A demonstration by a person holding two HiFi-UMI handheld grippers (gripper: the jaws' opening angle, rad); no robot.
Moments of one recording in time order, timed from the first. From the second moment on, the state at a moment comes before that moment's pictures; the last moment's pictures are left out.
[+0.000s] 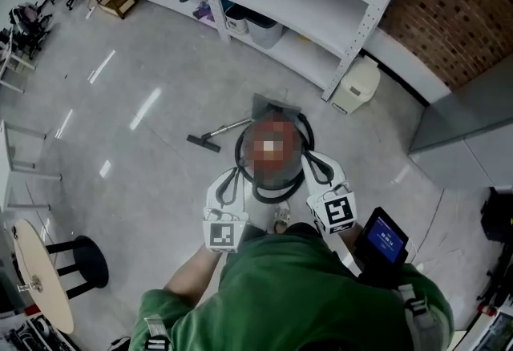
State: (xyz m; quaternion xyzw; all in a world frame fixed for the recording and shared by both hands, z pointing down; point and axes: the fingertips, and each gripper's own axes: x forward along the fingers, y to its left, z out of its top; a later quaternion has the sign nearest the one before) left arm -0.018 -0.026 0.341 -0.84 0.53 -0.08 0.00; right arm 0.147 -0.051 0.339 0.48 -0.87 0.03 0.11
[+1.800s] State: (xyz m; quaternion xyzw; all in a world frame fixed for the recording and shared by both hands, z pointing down) left arm -0.013 0.186 0.321 -0.91 0.42 -0.05 -0.02; right arm 0.136 0.236 0.315 0.60 -0.80 0.03 0.10
